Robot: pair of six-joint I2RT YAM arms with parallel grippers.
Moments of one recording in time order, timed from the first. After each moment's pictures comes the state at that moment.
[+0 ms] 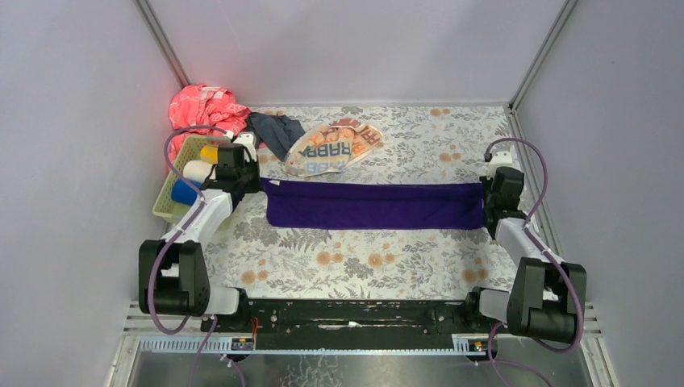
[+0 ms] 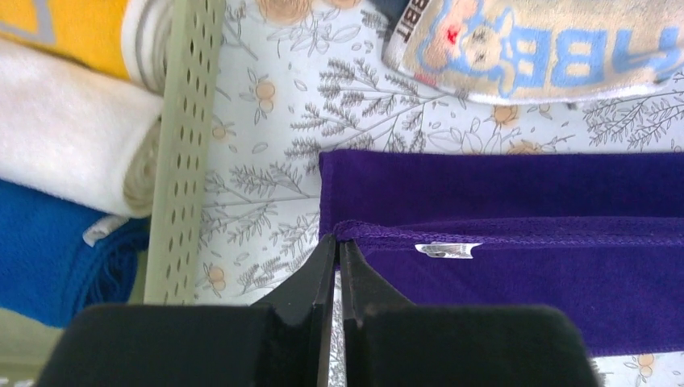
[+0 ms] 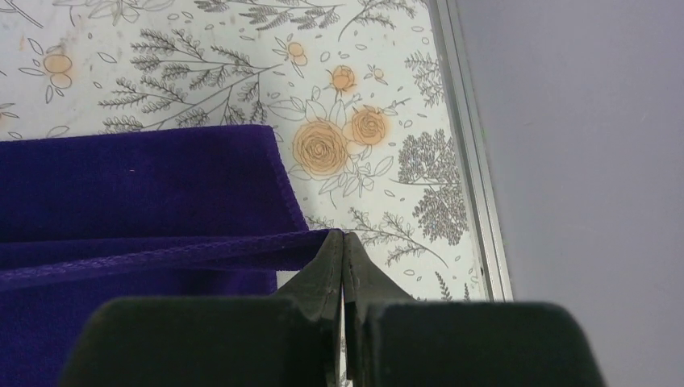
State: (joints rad) left arm -0.02 1.38 0.86 -0.20 0.04 -0.08; right arm -0.16 1.24 0.55 0.15 0.21 -0.29
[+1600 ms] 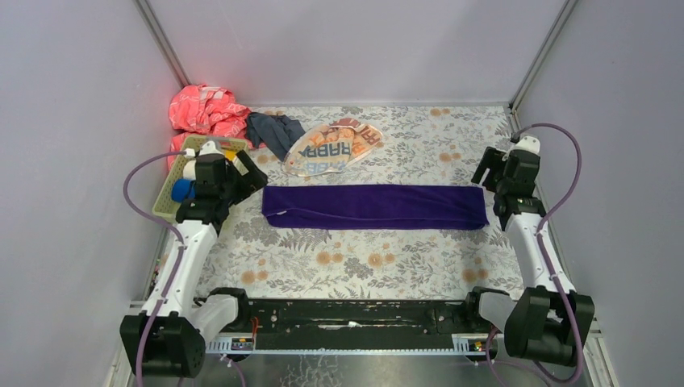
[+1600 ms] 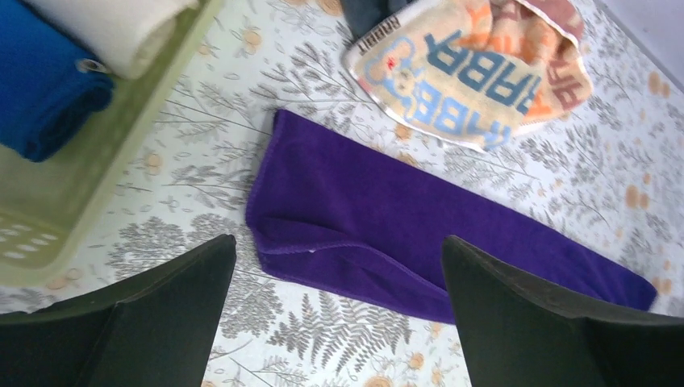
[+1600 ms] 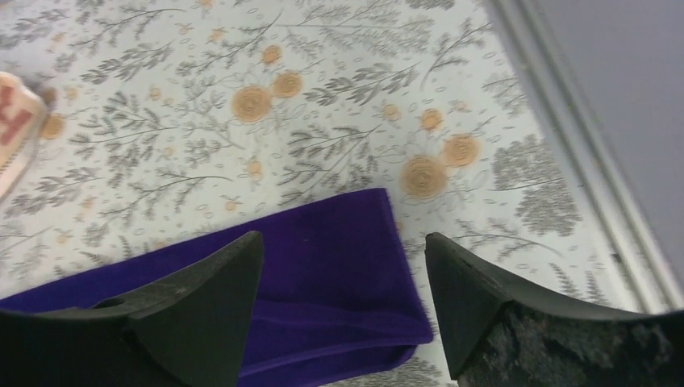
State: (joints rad) left arm -0.01 1.00 0.84 -0.46 0.00 -0.57; right arm -0.16 1.09 0.74 -0.15 0.09 0.15
